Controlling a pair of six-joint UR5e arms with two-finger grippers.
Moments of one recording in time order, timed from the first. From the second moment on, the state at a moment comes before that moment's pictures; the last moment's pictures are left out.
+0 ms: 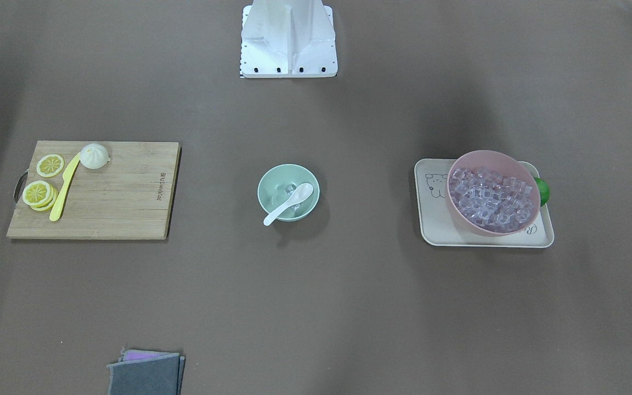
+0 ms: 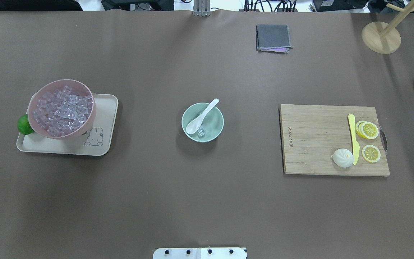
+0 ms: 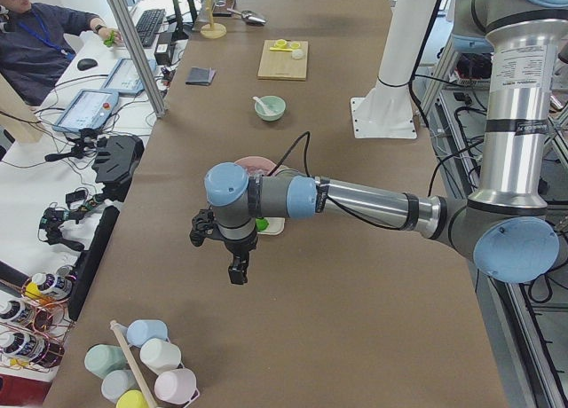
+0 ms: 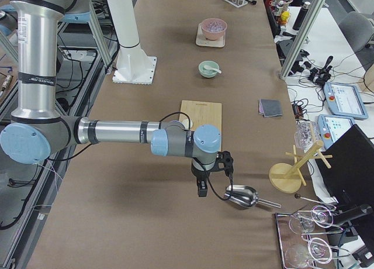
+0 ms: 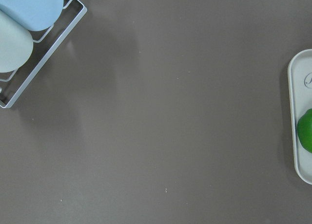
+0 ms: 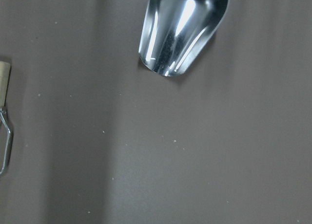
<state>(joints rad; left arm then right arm) -1.56 -1.57 -1.74 -1.39 -2.27 0.13 1.57 -1.68 1.69 -1.60 2.30 -0.12</state>
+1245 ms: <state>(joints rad) -1.55 -1.57 -1.75 -1.39 -2.23 0.13 1.57 -1.70 1.72 -1.59 2.37 -0.13</state>
